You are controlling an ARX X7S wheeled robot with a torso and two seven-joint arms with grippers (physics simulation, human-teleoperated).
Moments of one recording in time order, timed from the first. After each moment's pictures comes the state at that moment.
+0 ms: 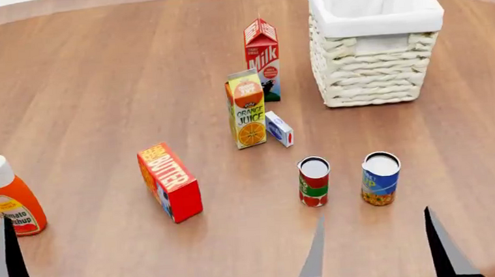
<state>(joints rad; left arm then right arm) 0.11 -0.16 0.02 0.89 -0.14 -0.36 -0.15 -0.09 0.14 -0.08 -0.79 0.09 0.36 0.19</state>
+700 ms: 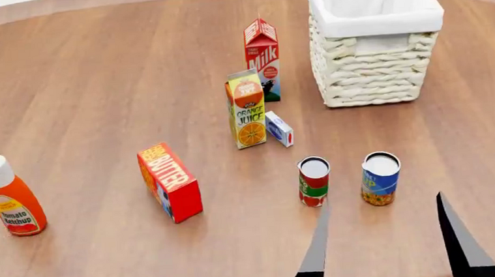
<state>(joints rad) 0.07 -0.24 -0.15 1.03 -0.29 -0.44 -0.28 -0.05 0.19 -0.11 -0.92 0.07 0.49 0.24</state>
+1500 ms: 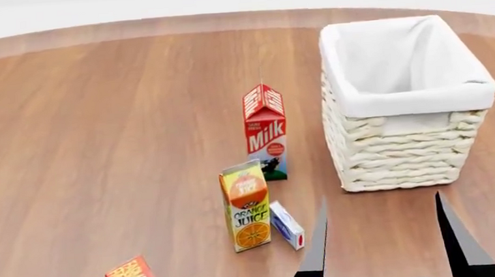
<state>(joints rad) 0.08 -0.36 -0.13 1.03 -0.38 -0.40 -0.43 -0.04 0.23 -0.13 -0.93 0.10 0.51 0.28</state>
